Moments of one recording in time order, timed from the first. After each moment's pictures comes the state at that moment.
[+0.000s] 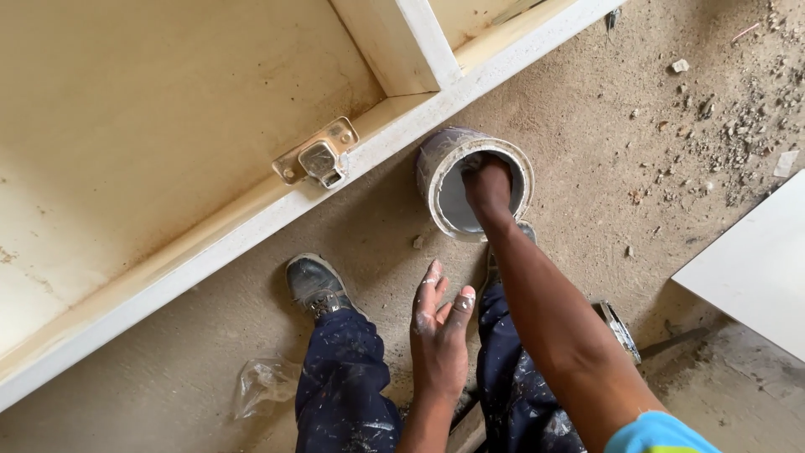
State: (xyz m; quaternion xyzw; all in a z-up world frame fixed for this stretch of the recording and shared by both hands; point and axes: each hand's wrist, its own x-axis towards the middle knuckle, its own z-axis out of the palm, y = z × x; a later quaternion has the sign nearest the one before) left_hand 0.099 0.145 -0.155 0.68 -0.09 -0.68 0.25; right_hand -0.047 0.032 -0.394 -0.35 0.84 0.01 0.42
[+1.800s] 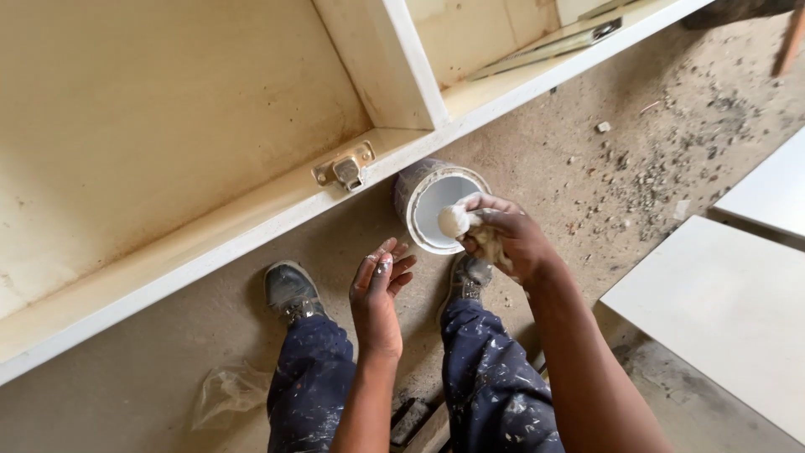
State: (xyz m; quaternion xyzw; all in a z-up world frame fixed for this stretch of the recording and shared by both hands) left_hand 0.143 0.103 -0.139 0.64 0.06 -0.62 0.44; right_hand -0.047 0.015 -0.154 -0.11 0.59 -0.26 0.76
